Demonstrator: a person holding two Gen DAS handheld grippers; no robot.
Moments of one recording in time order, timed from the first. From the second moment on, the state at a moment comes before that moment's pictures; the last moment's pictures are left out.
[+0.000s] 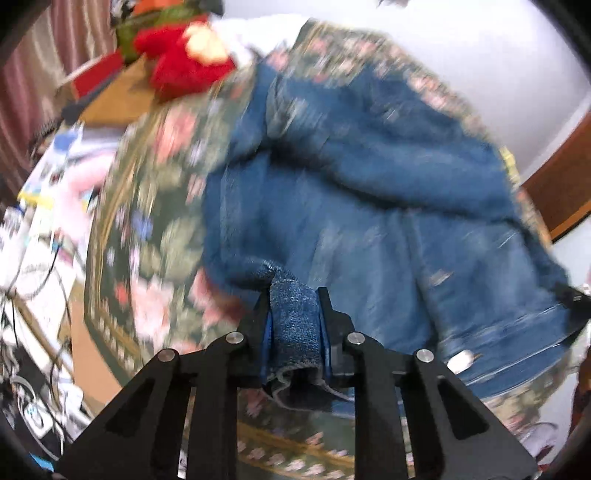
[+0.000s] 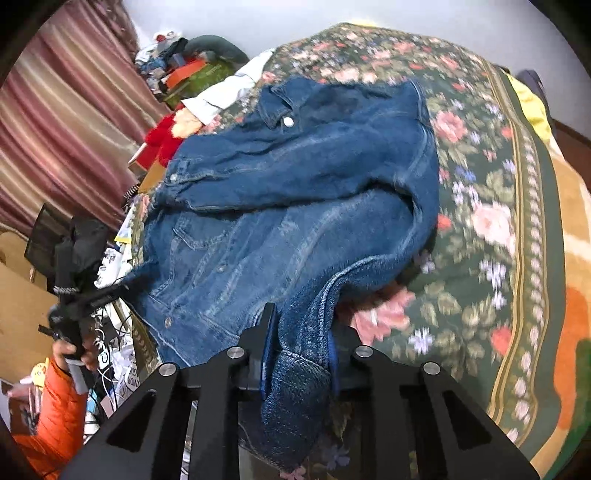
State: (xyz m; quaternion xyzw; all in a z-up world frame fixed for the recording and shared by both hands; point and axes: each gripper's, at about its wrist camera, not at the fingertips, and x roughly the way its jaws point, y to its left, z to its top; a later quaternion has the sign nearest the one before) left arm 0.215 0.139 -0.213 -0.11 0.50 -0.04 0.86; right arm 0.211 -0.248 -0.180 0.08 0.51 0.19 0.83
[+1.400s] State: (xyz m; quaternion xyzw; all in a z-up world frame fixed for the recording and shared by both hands) left arm 0.470 0.148 -0.191 0.00 0.47 0.08 0.88; right arm 0.420 -0.354 -0.158 0.05 0.50 0.03 0.87
